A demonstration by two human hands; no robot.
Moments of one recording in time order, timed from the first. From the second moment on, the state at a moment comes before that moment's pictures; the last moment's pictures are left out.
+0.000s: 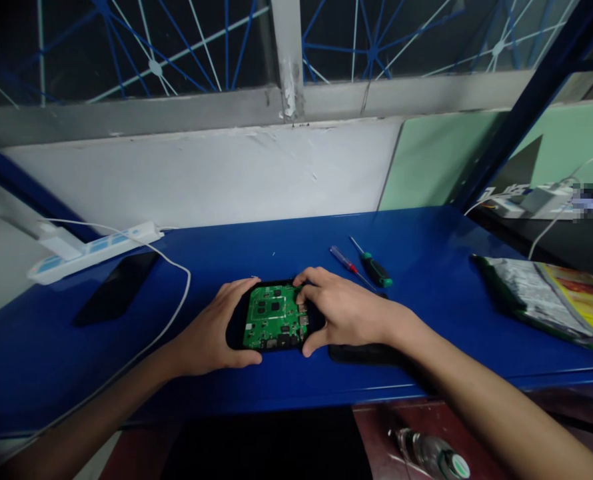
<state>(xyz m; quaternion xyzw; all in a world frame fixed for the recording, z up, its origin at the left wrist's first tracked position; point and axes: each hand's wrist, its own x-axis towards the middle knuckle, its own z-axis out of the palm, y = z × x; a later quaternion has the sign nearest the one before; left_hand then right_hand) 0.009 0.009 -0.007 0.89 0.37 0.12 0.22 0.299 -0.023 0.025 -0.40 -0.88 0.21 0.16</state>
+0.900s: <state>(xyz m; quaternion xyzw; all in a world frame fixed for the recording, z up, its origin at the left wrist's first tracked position) 0.006 0.012 -0.012 0.88 0.37 0.17 0.26 0.298 -0.021 0.025 -0.39 -0.88 0.16 0.21</state>
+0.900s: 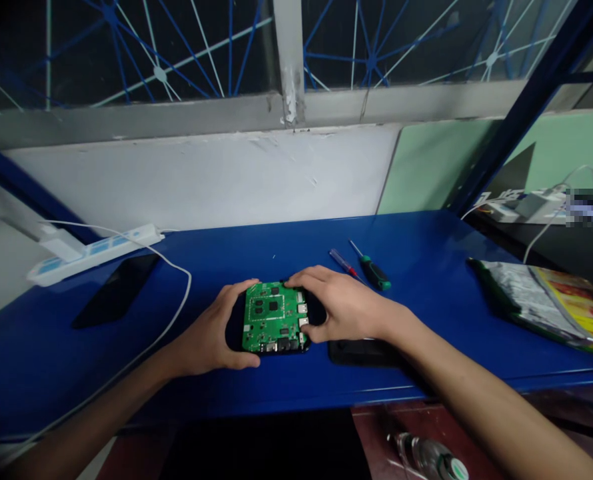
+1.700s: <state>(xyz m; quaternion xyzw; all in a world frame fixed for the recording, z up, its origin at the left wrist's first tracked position) 0.012 0.015 0.008 0.87 0.35 0.24 0.26 0.306 -0.013 0.024 -0.39 -0.86 0.08 0.33</state>
